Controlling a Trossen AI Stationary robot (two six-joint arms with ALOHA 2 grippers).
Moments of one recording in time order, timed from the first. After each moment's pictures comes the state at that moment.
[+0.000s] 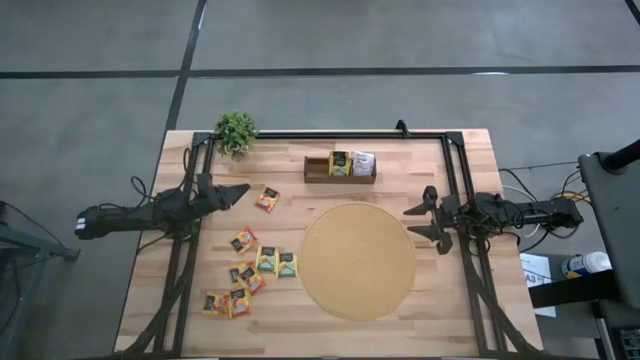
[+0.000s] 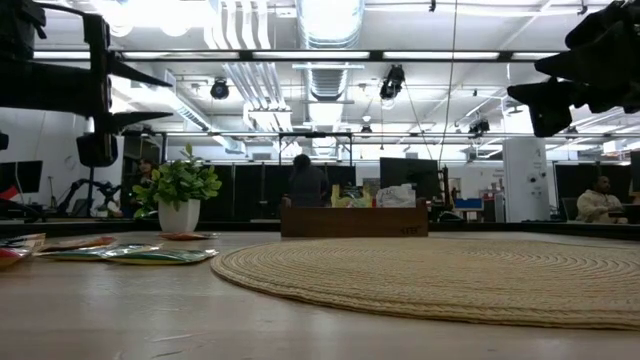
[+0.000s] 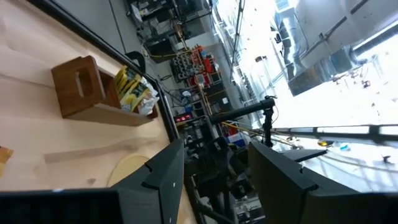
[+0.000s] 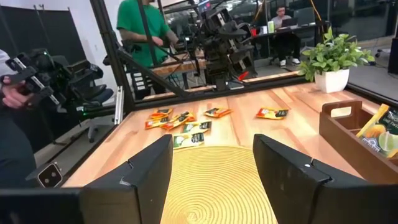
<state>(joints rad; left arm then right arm) 0.04 0.05 0.01 0.08 -0.40 -1.20 0.10 0.01 0.01 0.01 0.02 0.23</state>
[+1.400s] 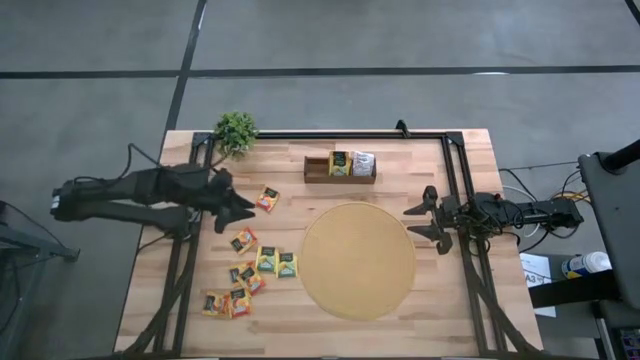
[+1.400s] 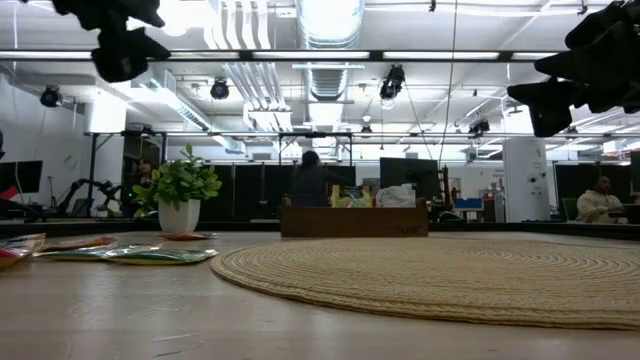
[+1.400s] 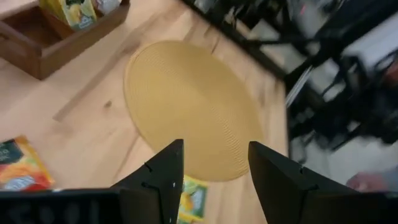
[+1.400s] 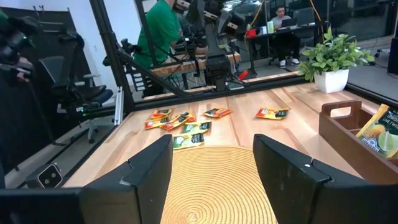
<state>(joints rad) 0.04 0.70 0.74 -0.59 0.10 -0.59 0.10 0.02 0.01 0.01 0.02 0.23</state>
